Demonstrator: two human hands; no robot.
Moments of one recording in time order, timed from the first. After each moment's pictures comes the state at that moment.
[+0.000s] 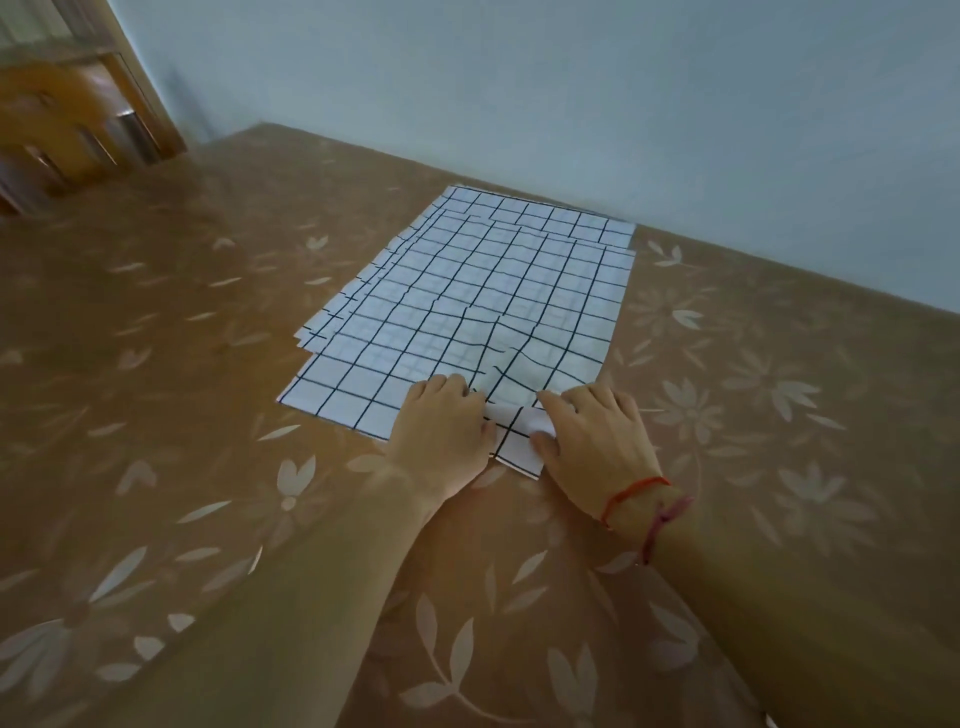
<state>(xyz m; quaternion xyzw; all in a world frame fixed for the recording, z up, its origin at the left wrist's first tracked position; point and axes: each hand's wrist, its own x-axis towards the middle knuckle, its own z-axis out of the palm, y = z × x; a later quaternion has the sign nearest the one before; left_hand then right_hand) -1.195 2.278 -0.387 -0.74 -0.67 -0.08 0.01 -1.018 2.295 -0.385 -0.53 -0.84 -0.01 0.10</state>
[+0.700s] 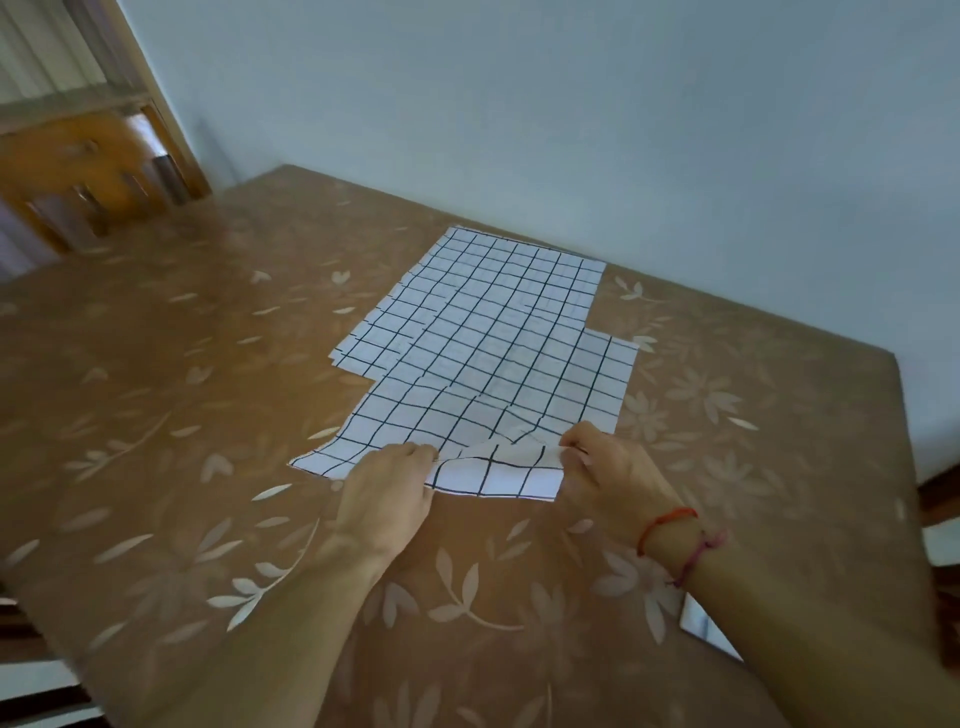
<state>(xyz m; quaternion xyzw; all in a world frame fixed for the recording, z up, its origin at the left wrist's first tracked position) -1.224 2.163 -0.326 -0.71 -0.70 -0.11 -0.03 -0.981 2.214 -0.305 -0.55 -0.79 0.23 0.19</state>
